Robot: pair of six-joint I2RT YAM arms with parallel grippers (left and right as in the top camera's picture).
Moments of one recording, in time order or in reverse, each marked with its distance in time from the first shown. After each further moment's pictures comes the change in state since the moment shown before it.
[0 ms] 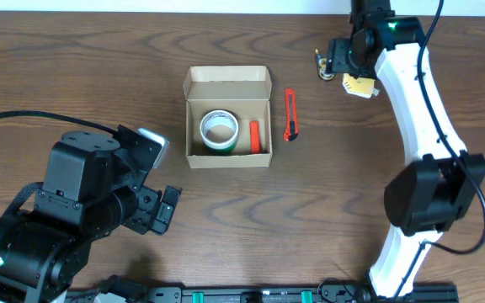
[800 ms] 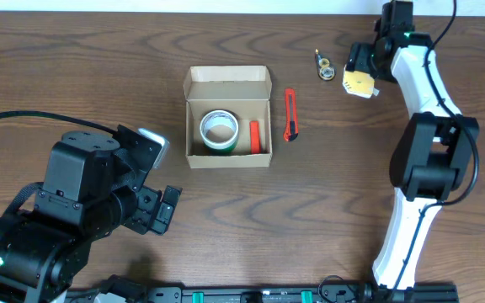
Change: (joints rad) left arm 0.000 0.000 0.000 0.000 0.000 0.000; right arm -0.178 0.278 -0.004 0.305 -0.100 -0.049
